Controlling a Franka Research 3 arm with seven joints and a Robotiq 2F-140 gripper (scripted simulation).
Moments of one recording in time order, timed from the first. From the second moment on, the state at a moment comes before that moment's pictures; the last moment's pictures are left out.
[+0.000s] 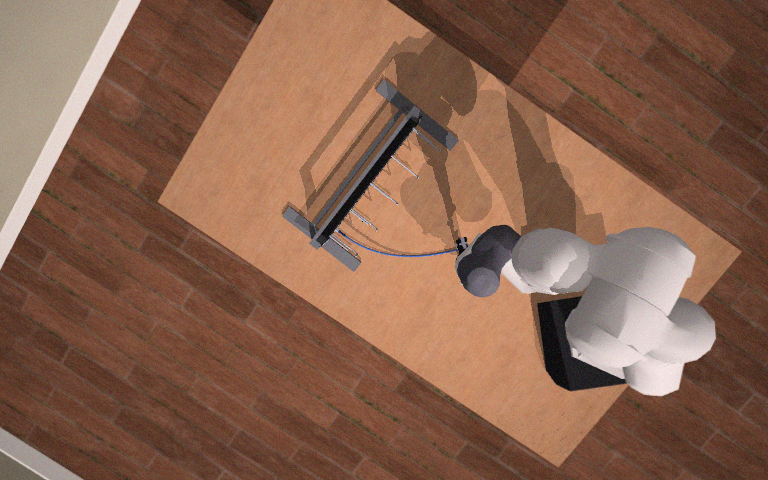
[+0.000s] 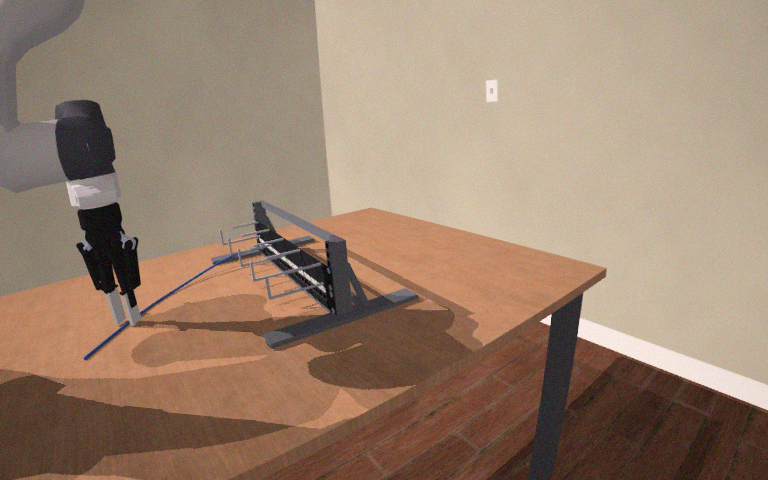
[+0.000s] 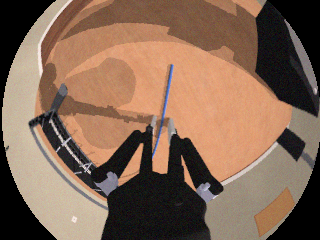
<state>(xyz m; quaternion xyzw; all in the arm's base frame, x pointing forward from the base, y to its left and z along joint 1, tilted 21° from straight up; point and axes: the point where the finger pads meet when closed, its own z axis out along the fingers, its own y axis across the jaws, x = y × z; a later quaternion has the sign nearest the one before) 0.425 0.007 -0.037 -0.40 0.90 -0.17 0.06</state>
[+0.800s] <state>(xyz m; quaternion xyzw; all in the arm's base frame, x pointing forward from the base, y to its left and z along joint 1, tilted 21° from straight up) 0.426 0.007 -0.040 -0.40 0.90 -0.17 0.06</state>
